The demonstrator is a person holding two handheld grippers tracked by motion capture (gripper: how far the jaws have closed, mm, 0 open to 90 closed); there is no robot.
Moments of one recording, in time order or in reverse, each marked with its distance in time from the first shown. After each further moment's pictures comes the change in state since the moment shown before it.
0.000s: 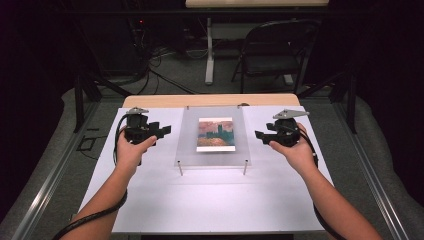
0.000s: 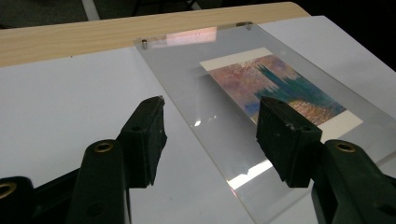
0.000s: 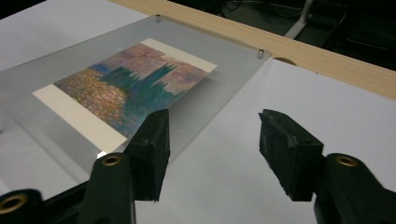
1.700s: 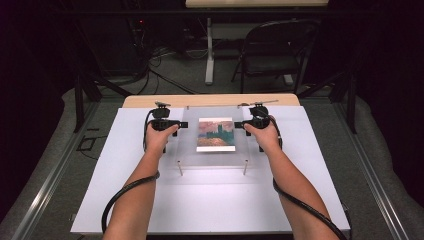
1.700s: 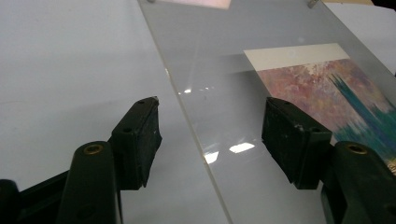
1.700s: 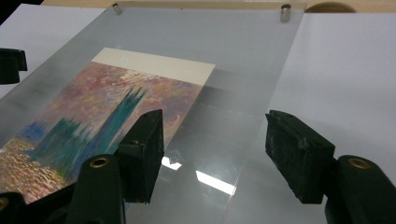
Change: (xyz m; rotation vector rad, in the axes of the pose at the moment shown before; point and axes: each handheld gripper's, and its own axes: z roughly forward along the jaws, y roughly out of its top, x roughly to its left) left arm 0.027 0.005 0.122 0.156 0.003 -0.212; right arm -0.016 0.012 0.125 0.147 0.034 0.322
